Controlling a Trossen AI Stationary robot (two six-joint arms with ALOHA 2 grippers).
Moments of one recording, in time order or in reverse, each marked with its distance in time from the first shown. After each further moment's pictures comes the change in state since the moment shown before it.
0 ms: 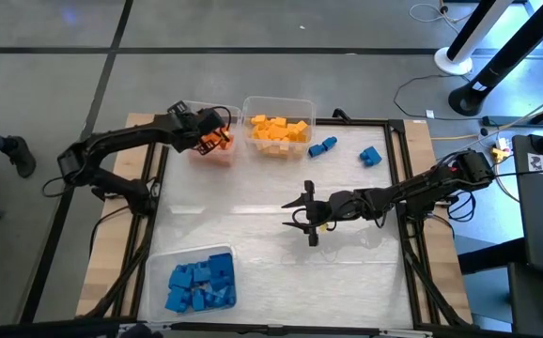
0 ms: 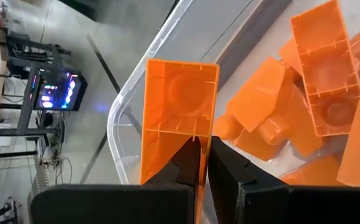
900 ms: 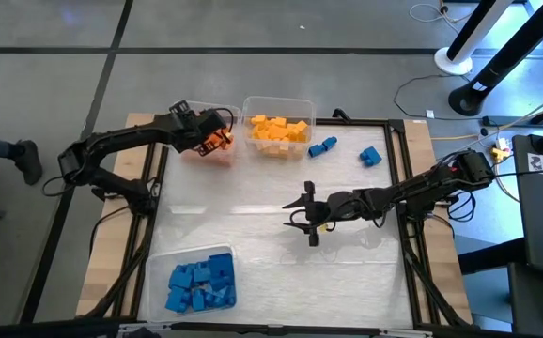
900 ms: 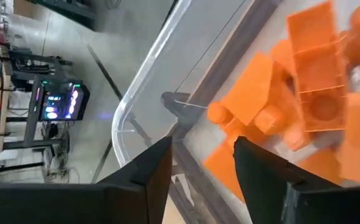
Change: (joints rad) left arm -0.031 0.001 0.029 -0.037 -0.001 0.037; right arm -0.009 -0.002 0.000 -0.046 -0.001 0.000
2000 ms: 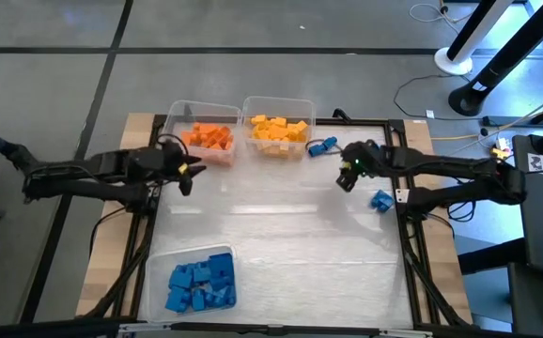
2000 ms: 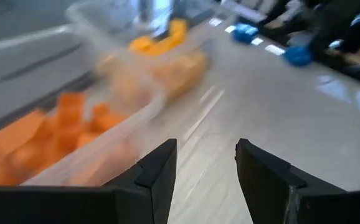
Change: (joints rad) left arm -0.461 -0.807 -0.413 0.297 0.404 -0.496; right arm -0.540 -0.385 0.000 -1.101 0.104 0.342
